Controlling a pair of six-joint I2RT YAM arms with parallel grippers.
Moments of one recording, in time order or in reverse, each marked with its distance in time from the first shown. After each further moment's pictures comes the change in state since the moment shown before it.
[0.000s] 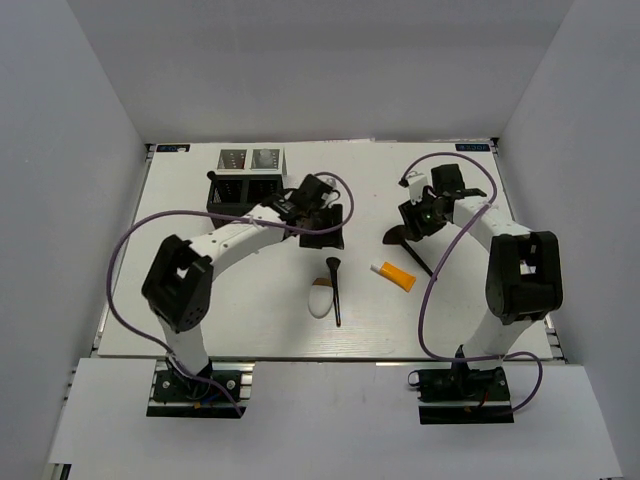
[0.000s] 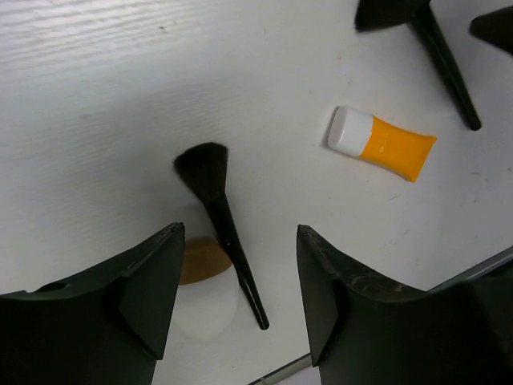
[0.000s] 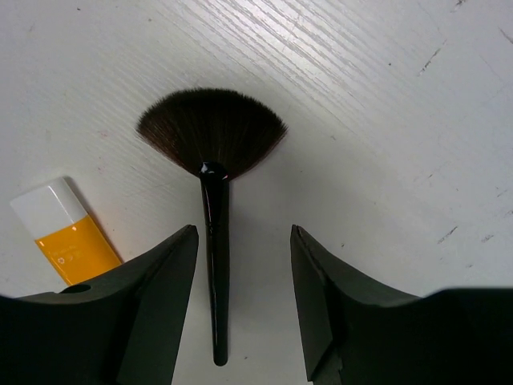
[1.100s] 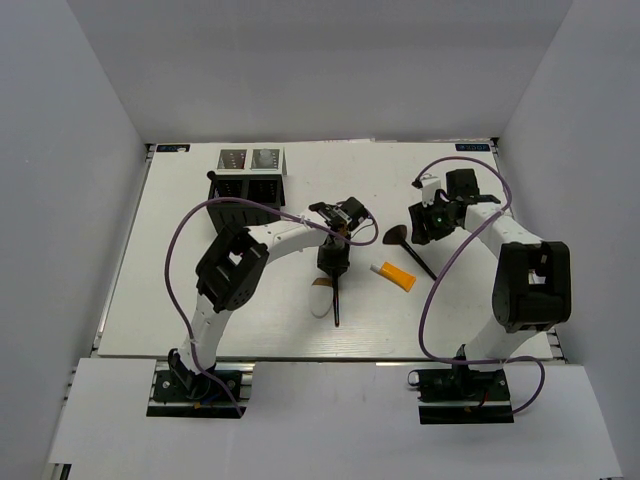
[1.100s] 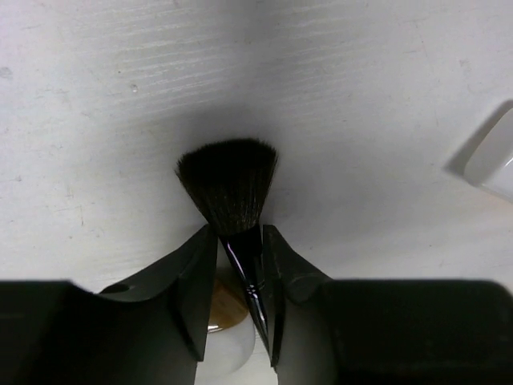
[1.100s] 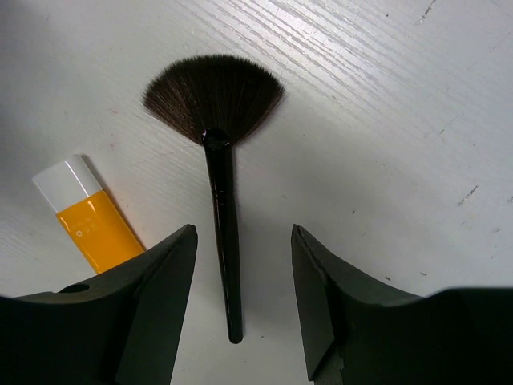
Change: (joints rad) left arm -0.142 0.386 0.251 -0.284 -0.169 -0.075; right arm -0.076 -0.067 -0.071 0.004 -0.085 0.049
